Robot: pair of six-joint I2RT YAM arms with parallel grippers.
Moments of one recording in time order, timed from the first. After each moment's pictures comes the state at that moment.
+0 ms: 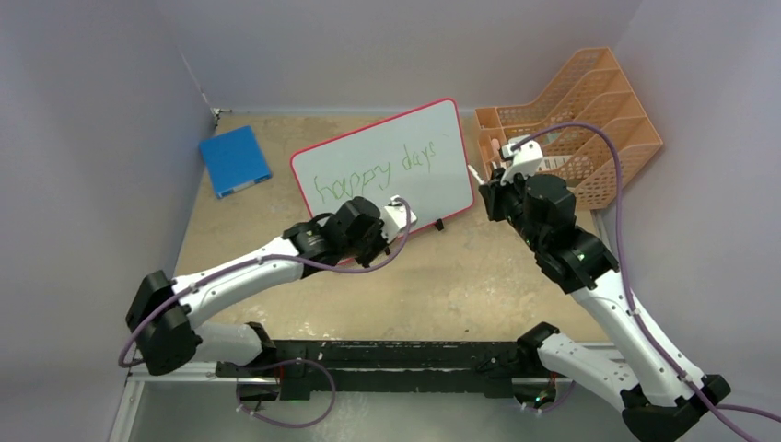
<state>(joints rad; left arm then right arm) -0.91 1.34 1.00 -0.47 -0.03 0.08 0.55 0.87 1.05 -0.48 0.24 0.09</state>
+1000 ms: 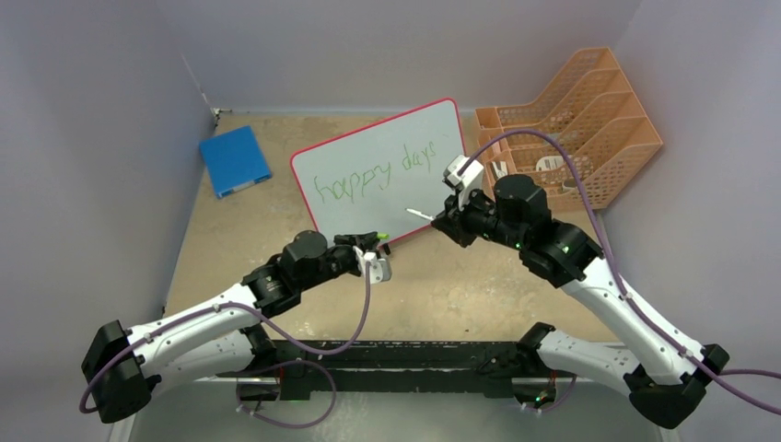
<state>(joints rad) -0.90 0.90 0.55 0.11 0.07 0.78 0.71 0.96 1.13 -0.59 -0.17 -0.02</state>
